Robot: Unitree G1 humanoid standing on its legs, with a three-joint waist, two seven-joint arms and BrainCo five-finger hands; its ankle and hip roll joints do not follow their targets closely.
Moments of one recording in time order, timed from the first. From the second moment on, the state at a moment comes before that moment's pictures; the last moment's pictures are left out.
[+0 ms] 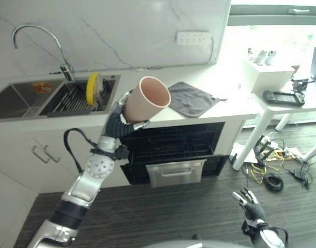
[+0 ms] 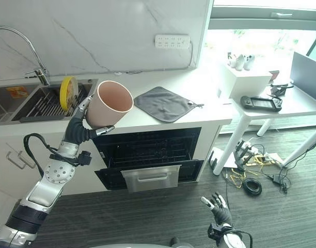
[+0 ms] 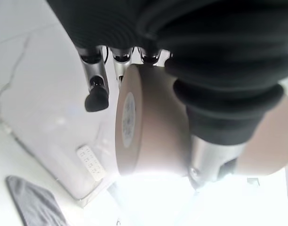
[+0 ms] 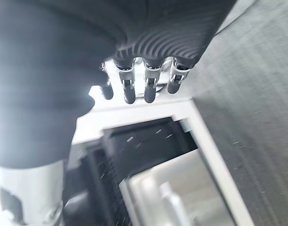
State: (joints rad) left arm -0.15 0.54 -0.21 -0.02 -0.05 -0.26 0.26; right arm 0.30 -0.31 0.12 0.33 0.50 -0.11 -0.01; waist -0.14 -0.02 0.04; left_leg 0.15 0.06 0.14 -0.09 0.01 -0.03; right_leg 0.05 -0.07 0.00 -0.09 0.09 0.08
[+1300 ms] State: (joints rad) left arm -0.08 0.42 -0.43 0.00 -0.04 -0.29 0.40; right arm -0.01 -0.48 0.38 -0.21 0.53 -0.14 0.00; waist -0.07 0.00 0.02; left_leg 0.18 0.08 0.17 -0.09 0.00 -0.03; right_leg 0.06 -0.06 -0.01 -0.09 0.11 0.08
